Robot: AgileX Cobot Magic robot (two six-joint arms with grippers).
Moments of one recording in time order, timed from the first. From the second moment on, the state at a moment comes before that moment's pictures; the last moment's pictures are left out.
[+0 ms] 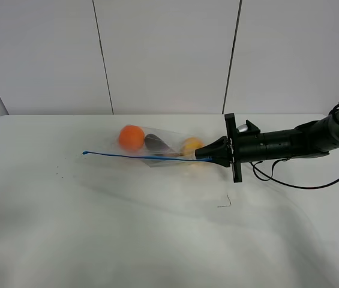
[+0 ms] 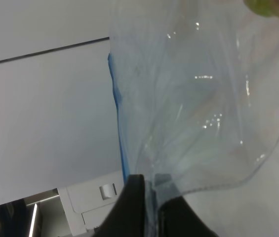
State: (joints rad) left arm 0.00 0.00 -0.49 0.00 1.05 -0.01; right arm 0.04 2.16 -1.11 1.56 1.20 -0.74
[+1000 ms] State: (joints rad) left arm 0.00 0.00 -0.49 0.00 1.05 -0.01; right arm 0.07 2.12 -1.66 0.55 1.21 -0.22
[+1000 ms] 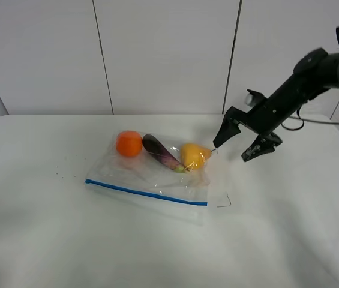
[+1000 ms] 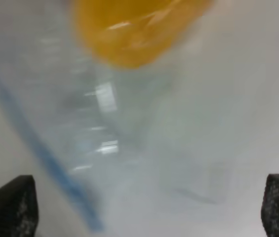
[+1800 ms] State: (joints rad) left arm 0.00 0.00 -0.49 0.00 1.05 -0.01; right arm 0.09 2.11 -1.89 0.02 1.21 0.02
